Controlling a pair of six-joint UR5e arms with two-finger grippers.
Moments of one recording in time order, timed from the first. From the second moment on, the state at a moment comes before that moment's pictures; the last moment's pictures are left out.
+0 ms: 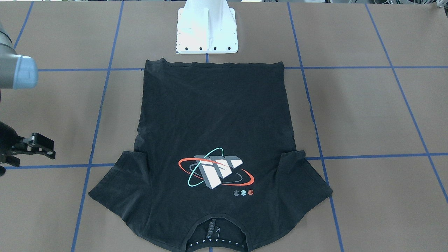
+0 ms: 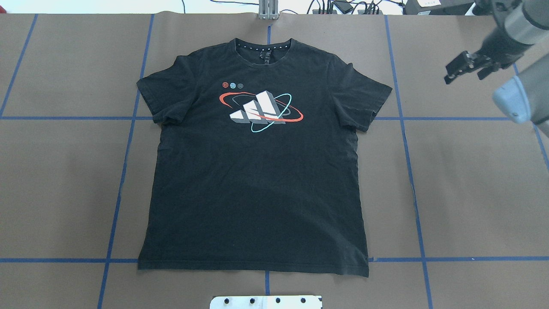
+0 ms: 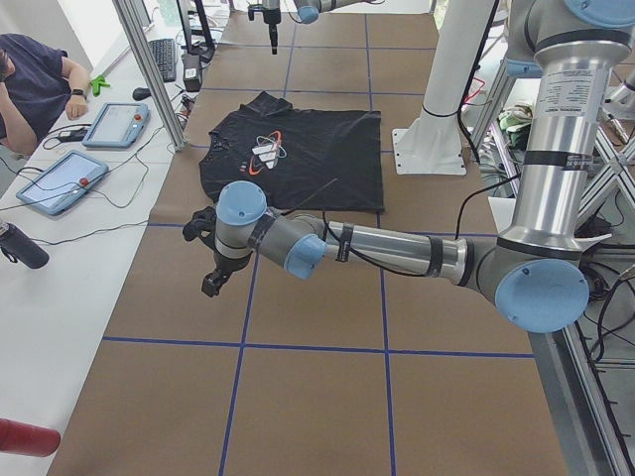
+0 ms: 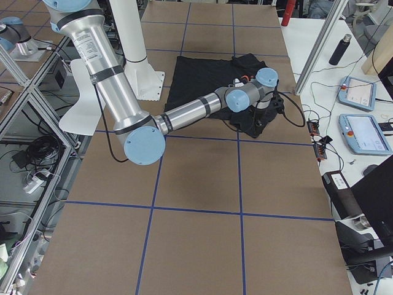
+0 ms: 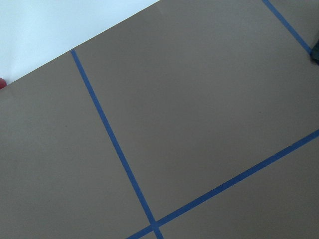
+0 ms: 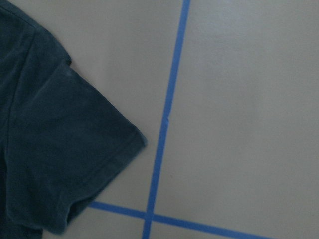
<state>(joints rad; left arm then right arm) -1.50 -1.68 -1.59 -1.97 -2.35 0.10 1.12 -1.08 1.46 -1.42 2.29 0.51</state>
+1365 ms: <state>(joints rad) -1.47 -1.68 -1.58 -2.02 -2.37 0.05 0.97 -0.94 1.00 -0.86 2.11 0.82</state>
